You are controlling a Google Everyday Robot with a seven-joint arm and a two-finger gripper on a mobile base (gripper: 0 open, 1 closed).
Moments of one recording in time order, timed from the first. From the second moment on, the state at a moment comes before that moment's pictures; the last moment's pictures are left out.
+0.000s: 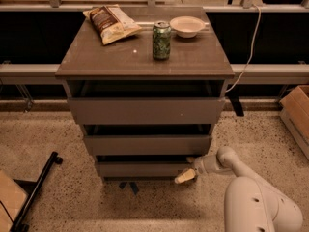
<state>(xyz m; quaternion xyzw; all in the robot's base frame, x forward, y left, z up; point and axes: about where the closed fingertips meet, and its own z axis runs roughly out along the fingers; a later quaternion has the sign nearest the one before) 0.658 -0.162 0.232 -0.38 0.81 0.35 0.27</state>
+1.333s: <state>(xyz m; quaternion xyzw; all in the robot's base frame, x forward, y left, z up) 0.650 -0.157 0.225 -0.37 0.81 0.36 0.25</state>
